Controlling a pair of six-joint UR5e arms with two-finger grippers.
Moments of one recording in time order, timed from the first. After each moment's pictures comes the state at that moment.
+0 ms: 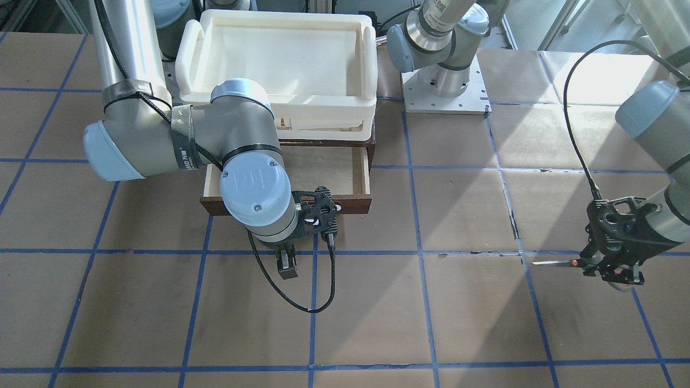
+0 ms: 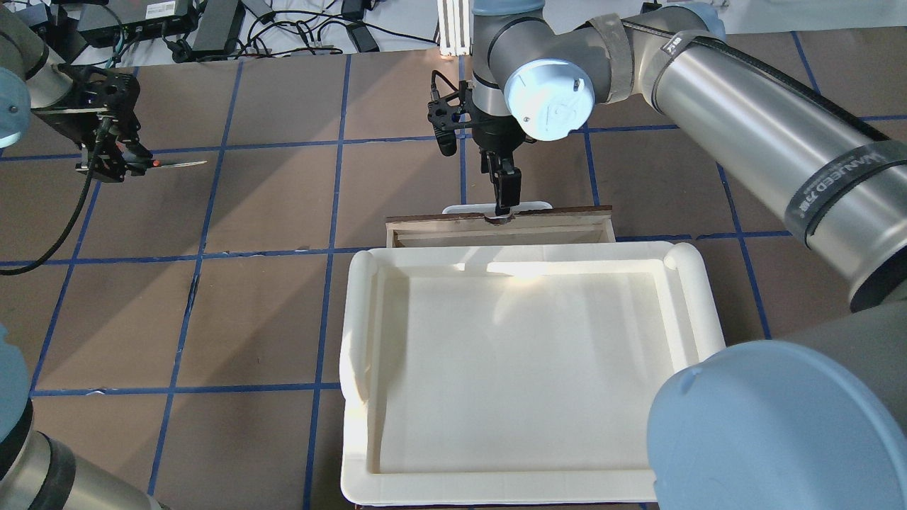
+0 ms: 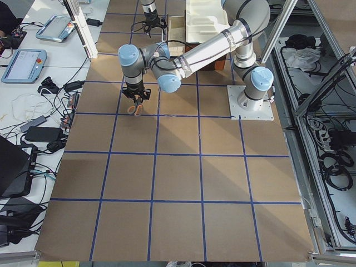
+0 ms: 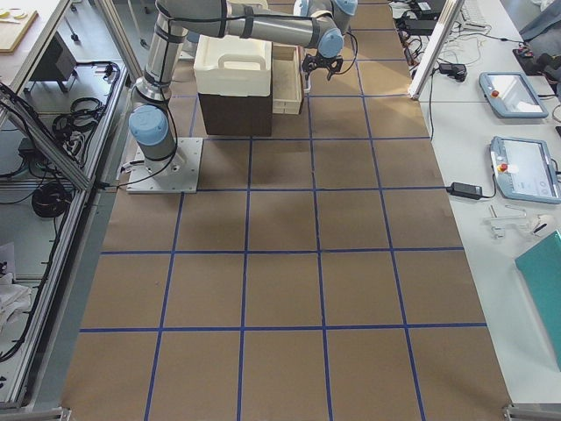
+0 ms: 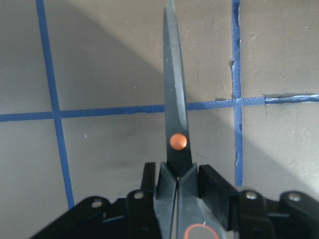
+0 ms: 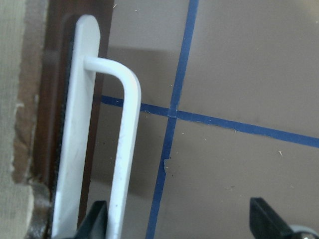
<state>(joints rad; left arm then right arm) -1.14 -1.96 -1.50 -1.25 1.52 2.05 1.84 -1.03 1.34 -1.72 -1.49 -1.50</state>
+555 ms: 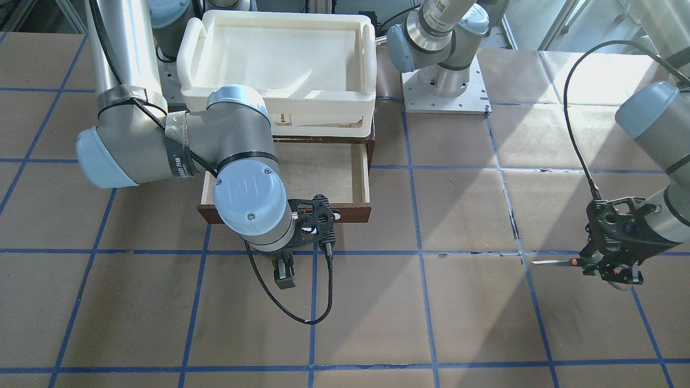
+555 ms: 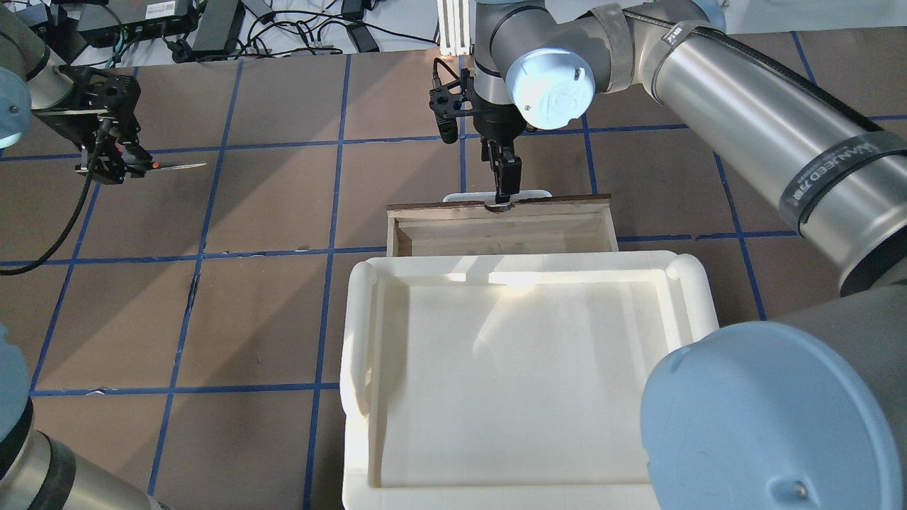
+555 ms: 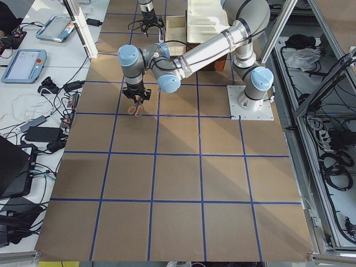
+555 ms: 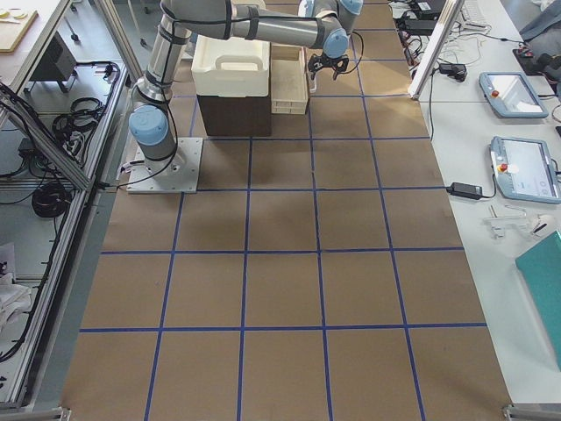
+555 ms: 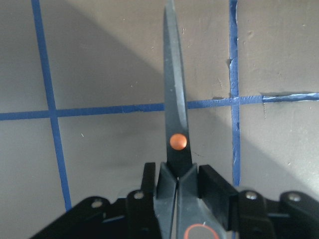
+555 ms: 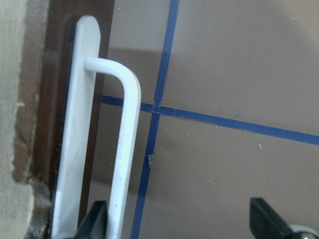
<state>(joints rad) -1.14 -1.96 -1.50 -1.25 1.53 2.05 1.82 -1.01 1.30 -1.73 -1.48 -1.50</state>
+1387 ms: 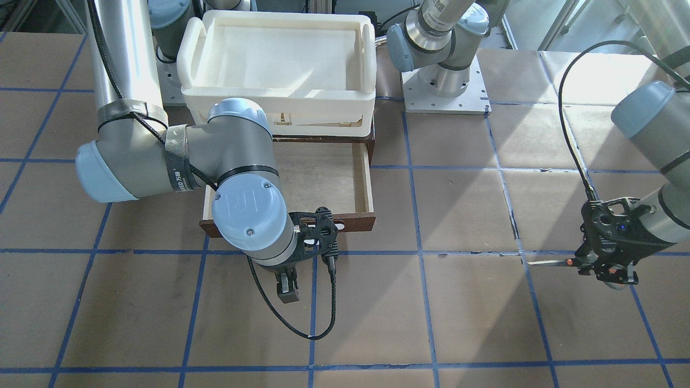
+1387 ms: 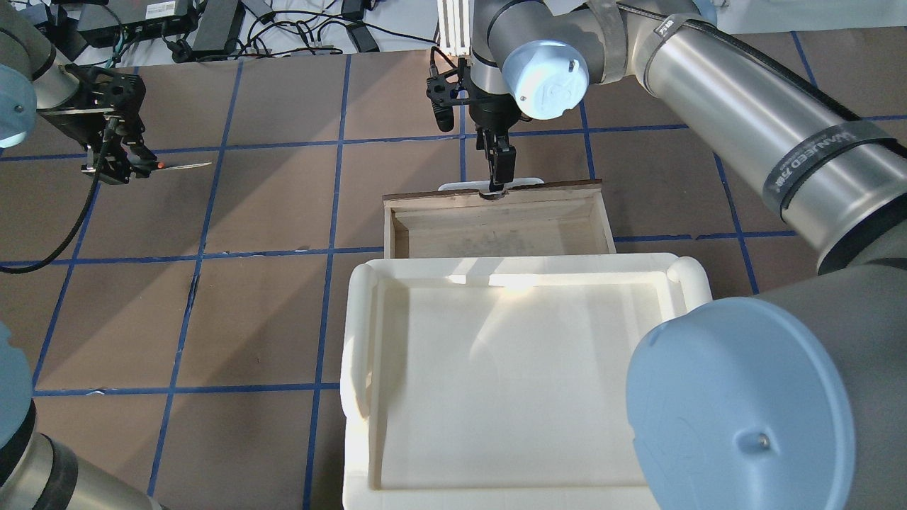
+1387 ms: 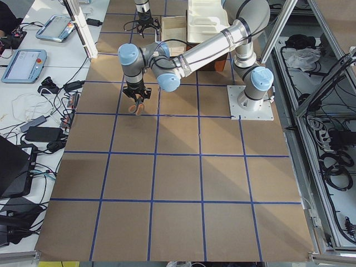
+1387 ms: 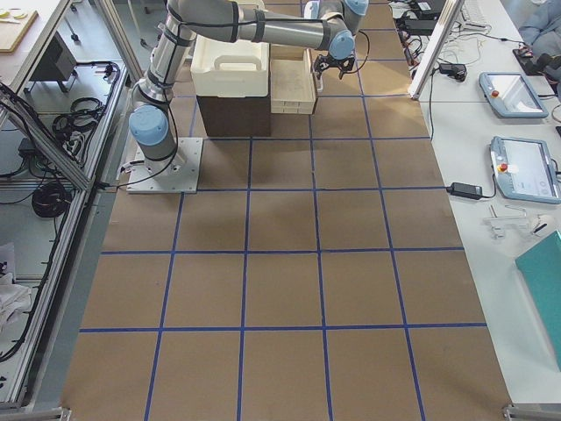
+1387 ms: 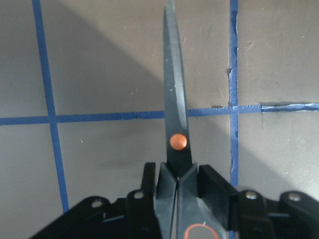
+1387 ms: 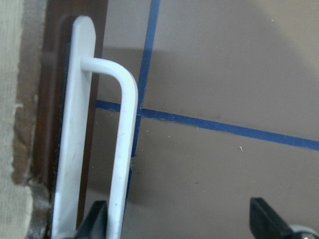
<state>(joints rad) -1.16 -1.96 -1.50 -1.26 1.53 2.01 1.82 -0.97 1.25 -1.74 -1.46 -1.50</state>
